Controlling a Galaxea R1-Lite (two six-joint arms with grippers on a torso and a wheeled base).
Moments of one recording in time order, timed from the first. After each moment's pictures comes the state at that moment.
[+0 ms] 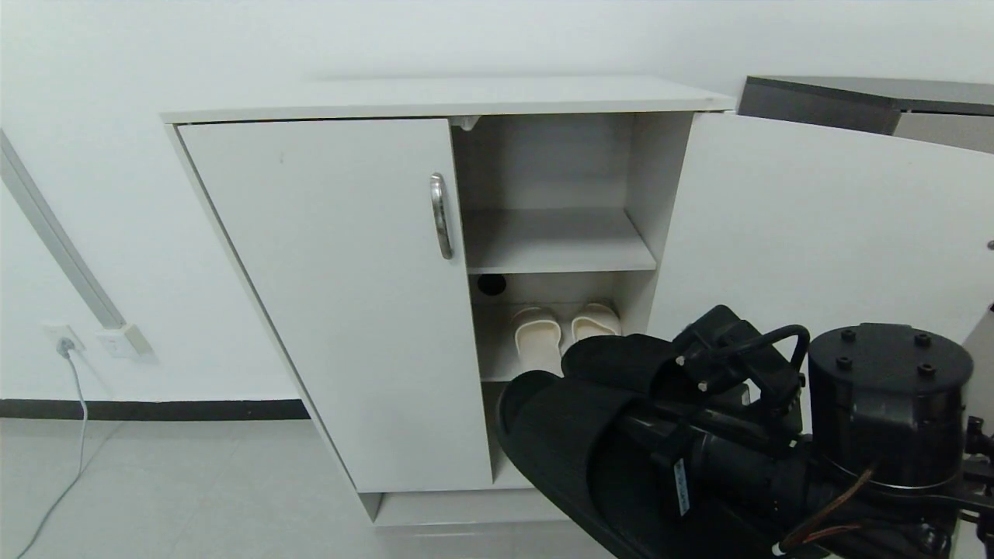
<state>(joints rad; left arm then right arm) 0.00 0.00 0.00 0.00 0.01 0.00 0.90 1.56 -0.64 -0.64 -0.20 0.05</state>
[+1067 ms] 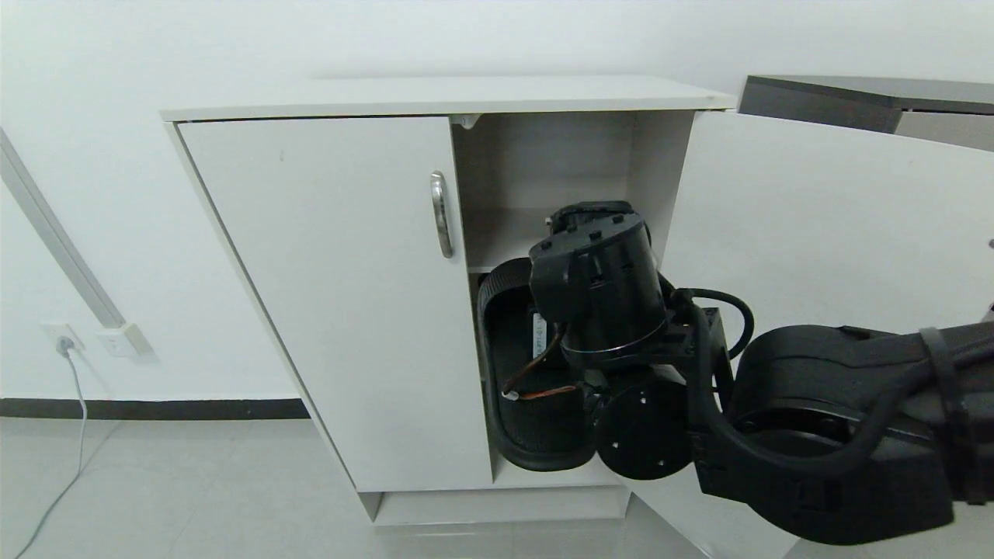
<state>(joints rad) 0.00 0.00 0.00 0.00 0.01 0.00 1.03 1.90 -1.36 -0.21 -0.91 0.33</state>
